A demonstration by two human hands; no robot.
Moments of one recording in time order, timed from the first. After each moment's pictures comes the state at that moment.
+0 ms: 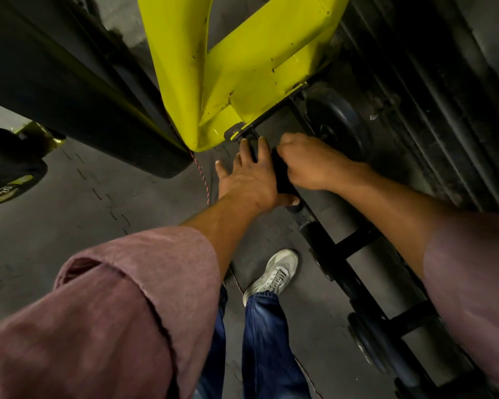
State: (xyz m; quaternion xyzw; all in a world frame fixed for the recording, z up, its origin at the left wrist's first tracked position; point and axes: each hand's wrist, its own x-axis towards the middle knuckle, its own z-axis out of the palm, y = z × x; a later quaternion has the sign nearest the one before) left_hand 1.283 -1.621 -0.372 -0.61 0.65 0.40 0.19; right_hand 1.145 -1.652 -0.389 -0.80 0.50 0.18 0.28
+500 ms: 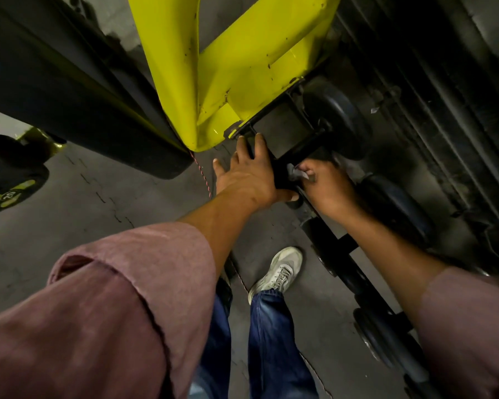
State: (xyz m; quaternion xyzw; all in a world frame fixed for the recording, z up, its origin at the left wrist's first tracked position) left_hand 1.282 -1.621 -0.368 -0.61 0.65 0.40 0.20; right_hand 1.118 -1.579 -0.424 -0.56 0.73 -0.03 0.39
